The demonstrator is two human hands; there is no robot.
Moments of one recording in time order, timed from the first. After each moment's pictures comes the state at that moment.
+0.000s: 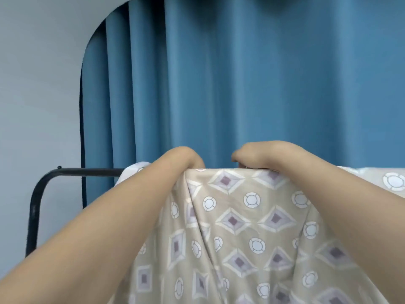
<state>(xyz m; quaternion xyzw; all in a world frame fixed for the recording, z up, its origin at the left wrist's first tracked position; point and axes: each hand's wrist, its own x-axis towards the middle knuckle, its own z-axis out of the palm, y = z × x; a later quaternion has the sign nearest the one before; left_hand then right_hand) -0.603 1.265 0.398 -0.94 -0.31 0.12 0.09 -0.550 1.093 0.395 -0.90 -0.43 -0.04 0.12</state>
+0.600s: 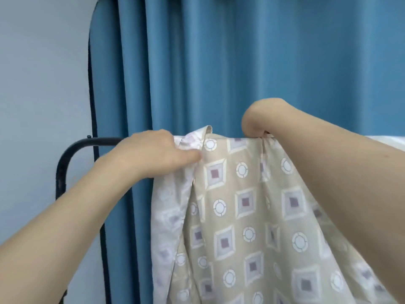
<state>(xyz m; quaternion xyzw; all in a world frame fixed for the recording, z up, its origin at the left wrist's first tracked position) -0.806 1.273 0.350 -0.92 -0.30 -0.25 0.04 -0.642 1.160 0.413 -0.93 -0.29 -0.18 -0.16</state>
